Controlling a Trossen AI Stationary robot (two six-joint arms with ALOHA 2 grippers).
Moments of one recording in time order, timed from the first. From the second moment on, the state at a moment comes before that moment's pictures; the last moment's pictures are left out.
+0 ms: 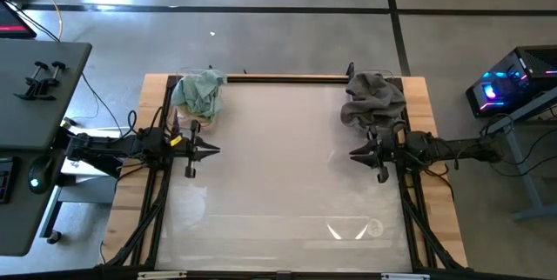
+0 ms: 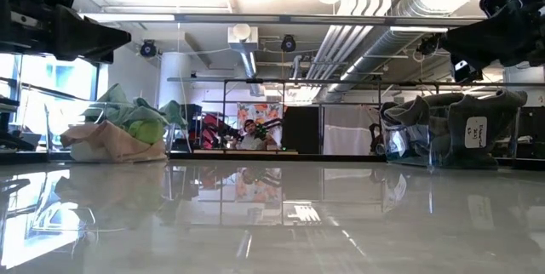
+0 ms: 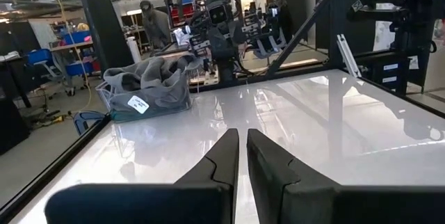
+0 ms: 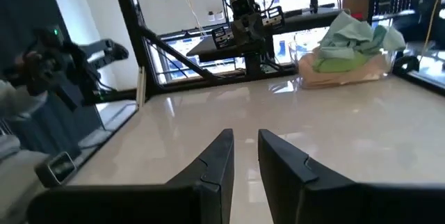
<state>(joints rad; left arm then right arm) -0.05 0.03 0.01 0.01 -0.04 0.19 0.09 0.03 0.01 0.01 0.00 0.15</state>
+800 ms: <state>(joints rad) -0.08 0.00 0.01 0.01 -0.05 0.19 0.09 0.13 0.01 0.02 0.02 0.23</state>
